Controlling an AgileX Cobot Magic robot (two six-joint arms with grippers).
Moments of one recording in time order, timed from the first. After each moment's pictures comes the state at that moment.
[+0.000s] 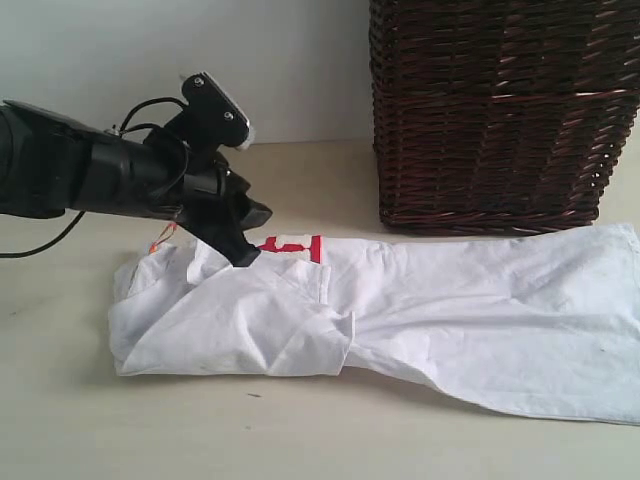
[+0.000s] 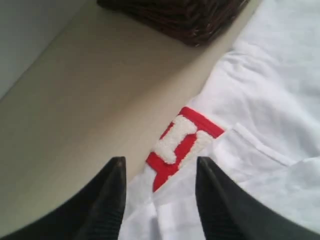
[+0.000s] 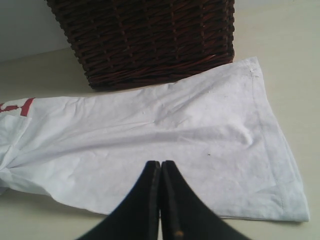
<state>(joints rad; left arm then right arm) -0.48 1.79 -1.03 -1.50 0.20 2.00 -0.26 0.00 -0.02 0.62 0.60 -0.44</state>
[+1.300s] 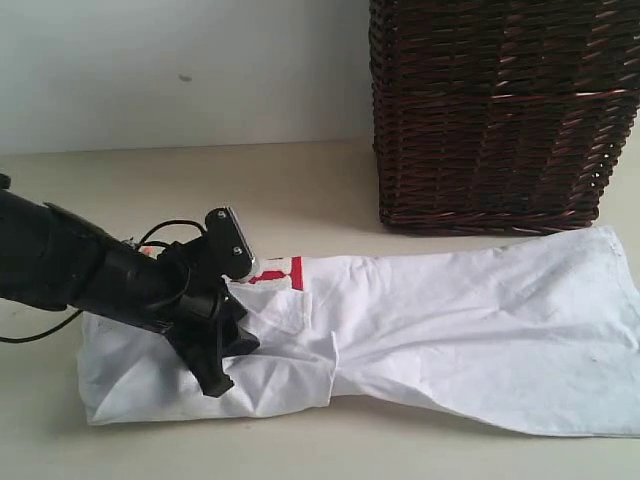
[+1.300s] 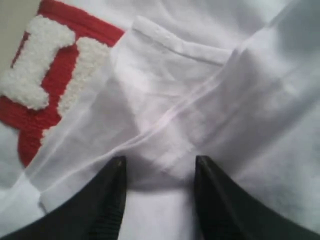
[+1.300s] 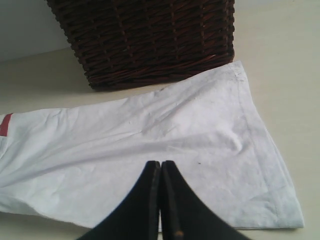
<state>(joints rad) -0.48 1.93 -0.87 -1.45 0.30 2.09 -0.26 0.00 -0.02 0.62 0.60 -0.44</state>
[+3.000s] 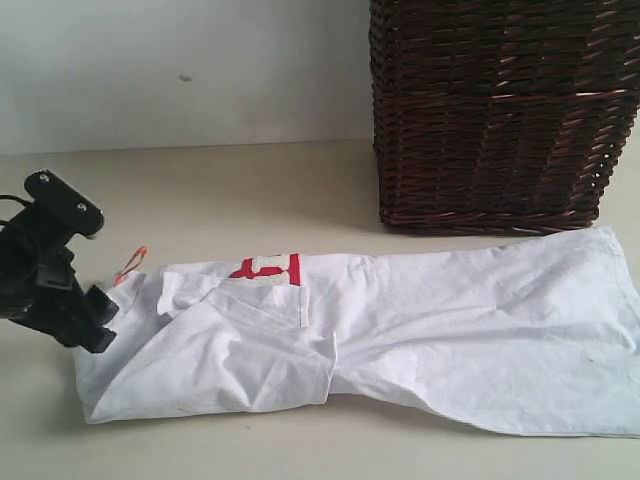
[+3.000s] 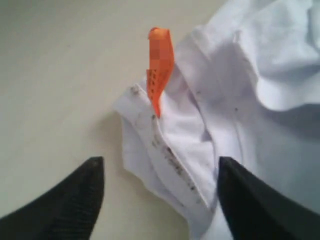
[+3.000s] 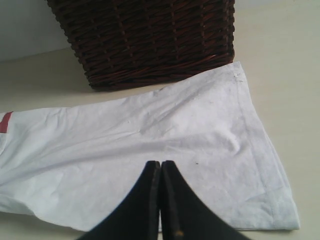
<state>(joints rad) -0.26 1.66 -0.65 -1.63 -0.03 2.07 -0.26 0.00 -0.02 0.62 0.60 -0.44</state>
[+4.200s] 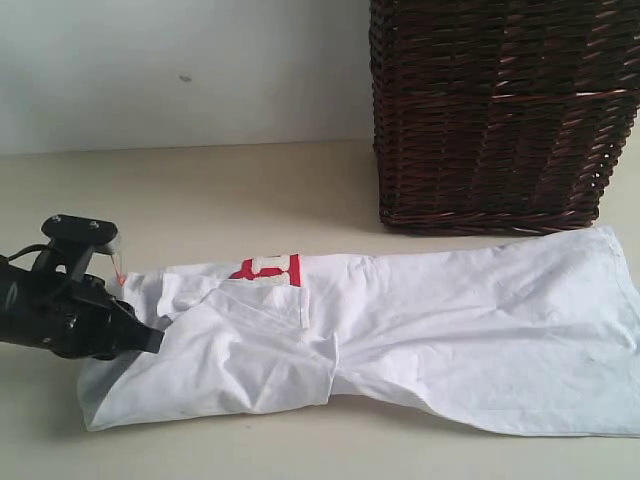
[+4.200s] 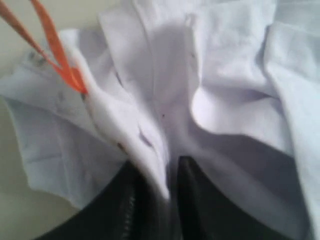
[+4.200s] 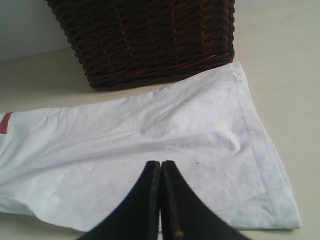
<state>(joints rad) -0.26 1.81 -0.66 -1.71 0.18 1.76 -0.26 0.00 -0.02 0.62 0.60 -0.44</state>
